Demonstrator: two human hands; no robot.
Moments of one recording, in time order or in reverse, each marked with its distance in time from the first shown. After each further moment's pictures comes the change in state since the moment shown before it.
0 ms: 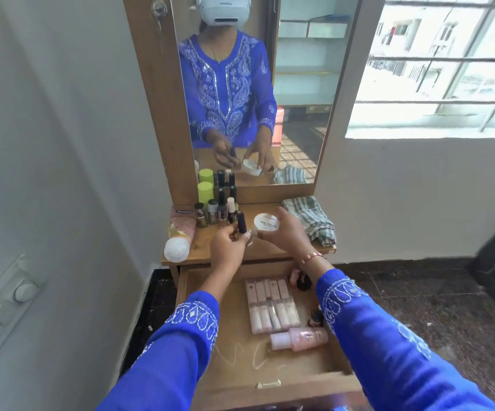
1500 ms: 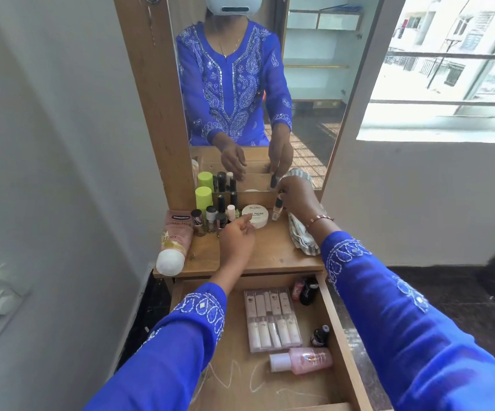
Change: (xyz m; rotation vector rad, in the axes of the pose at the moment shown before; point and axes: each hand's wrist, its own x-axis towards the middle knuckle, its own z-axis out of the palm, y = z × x) left_hand 0.048 0.003 0.030 -0.029 -0.094 -0.002; right_hand 0.101 -0.006 -0.032 -0.098 0.102 -0.105
